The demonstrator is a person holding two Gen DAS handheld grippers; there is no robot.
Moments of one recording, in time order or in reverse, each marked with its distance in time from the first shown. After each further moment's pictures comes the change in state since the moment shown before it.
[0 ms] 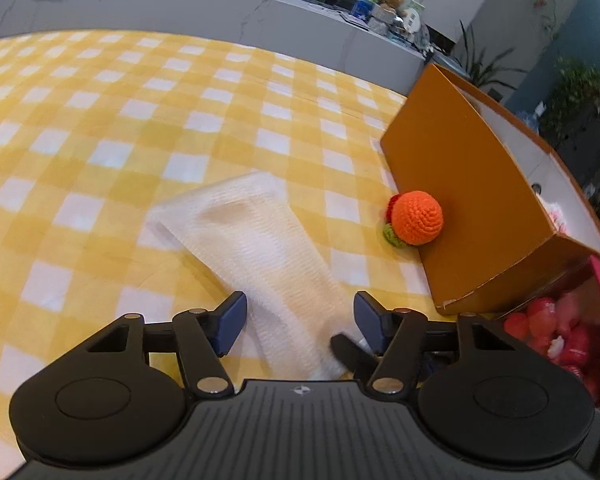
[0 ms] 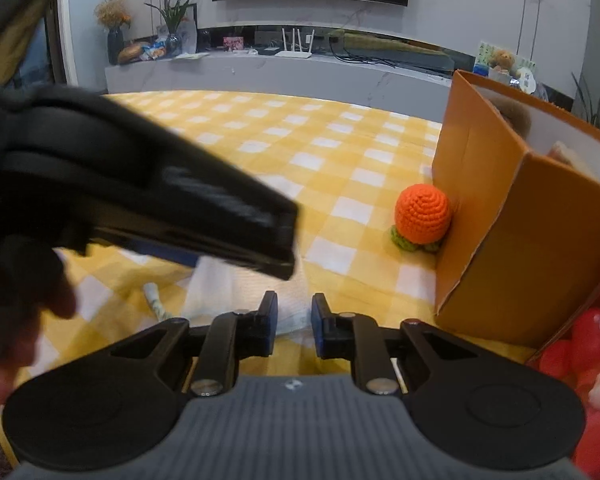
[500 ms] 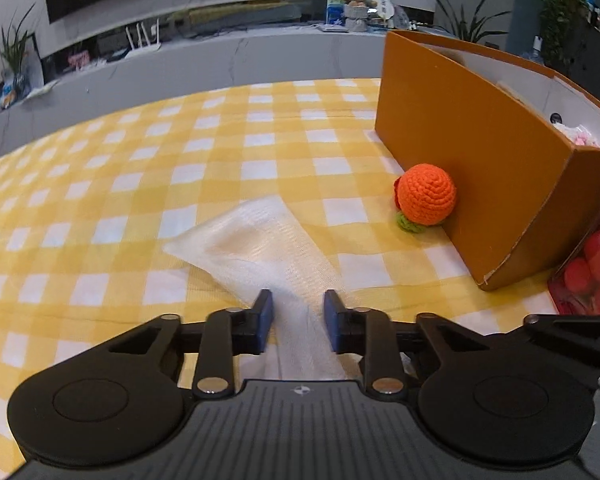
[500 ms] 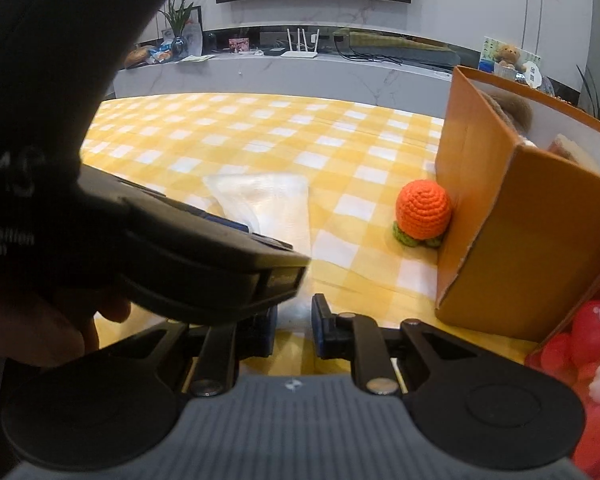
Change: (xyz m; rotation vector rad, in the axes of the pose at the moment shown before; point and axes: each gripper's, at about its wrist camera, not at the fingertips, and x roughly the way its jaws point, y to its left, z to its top) left arm 0.011 -0.034 -0.012 0.290 -0.091 0.198; right arm -0.005 -0.005 -0.001 0.017 0.004 0.023
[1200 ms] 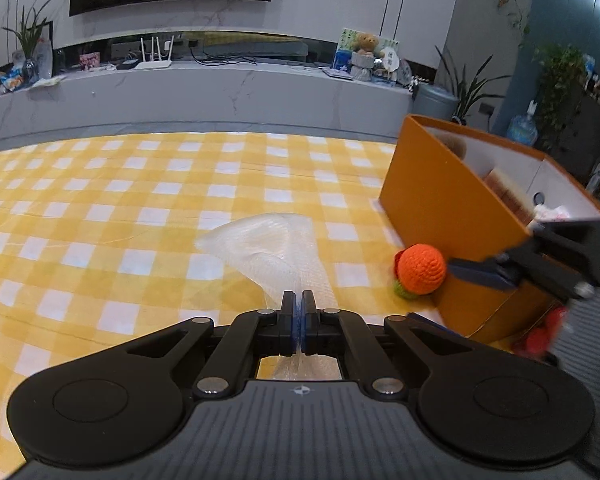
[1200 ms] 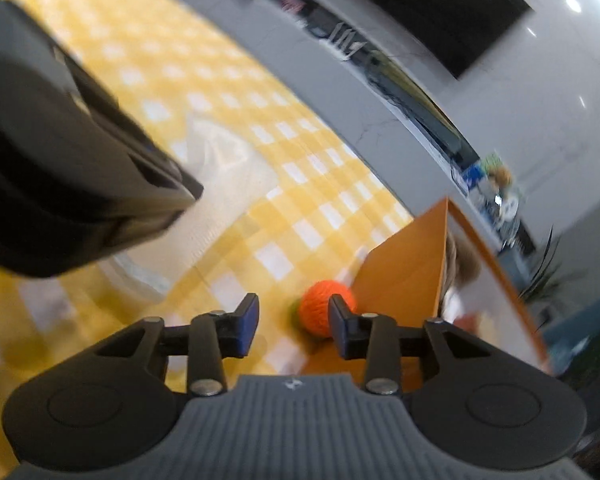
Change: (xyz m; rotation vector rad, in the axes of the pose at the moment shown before) left arm -0.030 0.042 0.020 -0.139 -0.110 -0.101; right arm 0.014 0.020 0.049 -0.638 0.099 -0.287
